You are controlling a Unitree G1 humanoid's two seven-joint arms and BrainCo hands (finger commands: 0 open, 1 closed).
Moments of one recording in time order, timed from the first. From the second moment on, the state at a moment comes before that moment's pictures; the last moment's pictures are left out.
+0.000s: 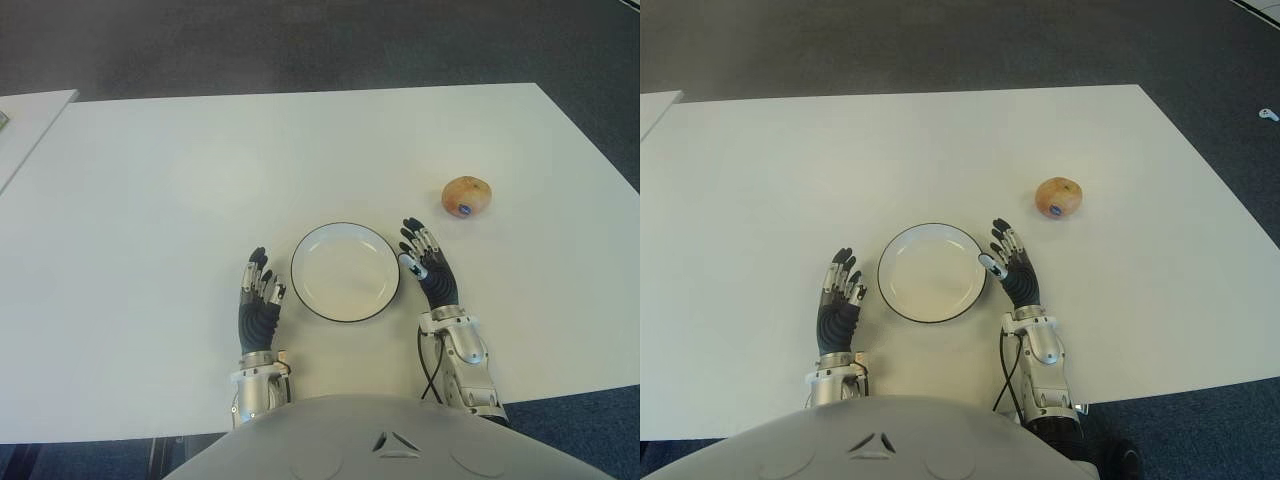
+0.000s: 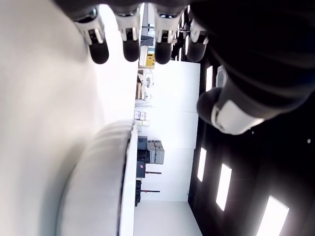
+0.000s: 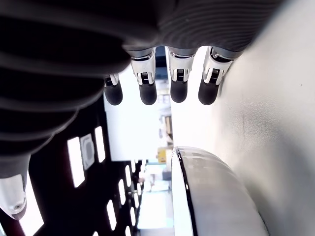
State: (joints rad) left arm 0.58 -0.09 -0.25 0.08 0.06 -0.52 0.28; right arm 0.27 -0.04 0.02 0.14 0.07 -0.31 0.16
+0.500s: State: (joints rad) left arm 0.58 -0.09 -0.25 0.08 0.06 -0.53 0.27; right arm 0.27 -0.04 0.02 0.12 0.07 -0.31 0.16
